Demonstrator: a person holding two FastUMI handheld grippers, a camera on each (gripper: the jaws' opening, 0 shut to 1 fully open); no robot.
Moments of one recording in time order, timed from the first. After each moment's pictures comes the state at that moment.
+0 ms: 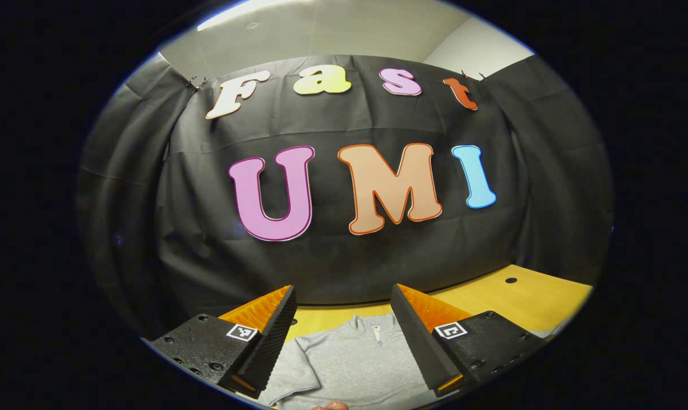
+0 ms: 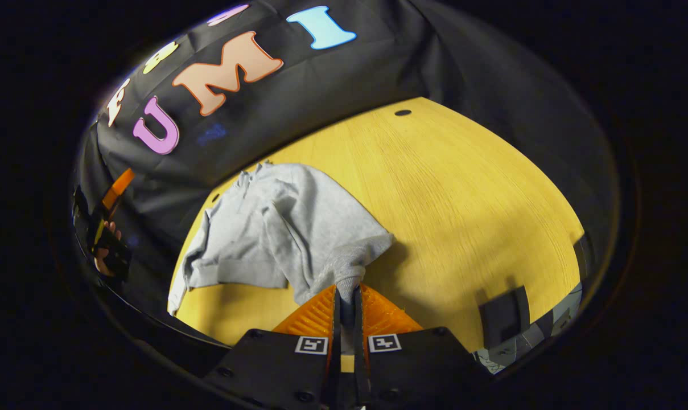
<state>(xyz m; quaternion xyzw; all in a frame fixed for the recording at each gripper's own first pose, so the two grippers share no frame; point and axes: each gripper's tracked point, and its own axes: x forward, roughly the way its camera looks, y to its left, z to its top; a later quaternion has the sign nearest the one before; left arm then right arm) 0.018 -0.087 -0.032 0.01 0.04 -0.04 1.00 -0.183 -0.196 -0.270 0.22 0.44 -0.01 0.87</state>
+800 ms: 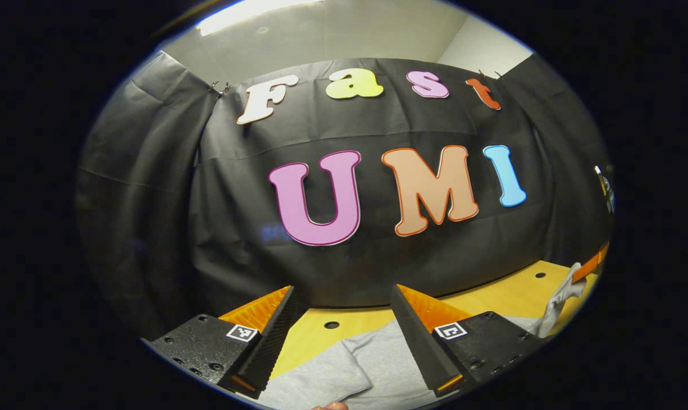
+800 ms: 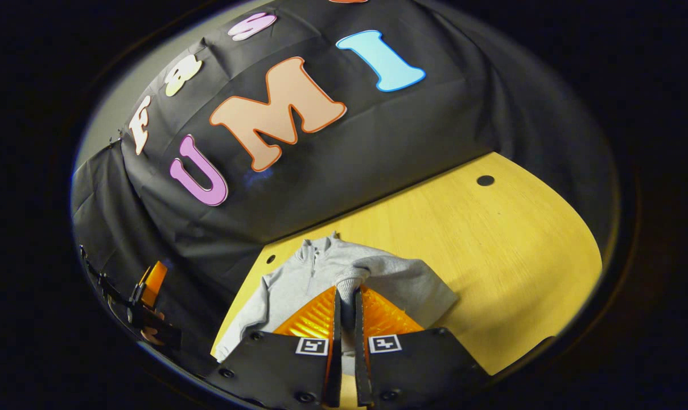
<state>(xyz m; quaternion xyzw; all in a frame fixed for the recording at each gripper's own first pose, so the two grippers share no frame) 0.011 0.011 -0.027 0.03 0.03 0.03 1.00 0.004 -0.105 -0.164 0.27 0.32 0.07 0.91</state>
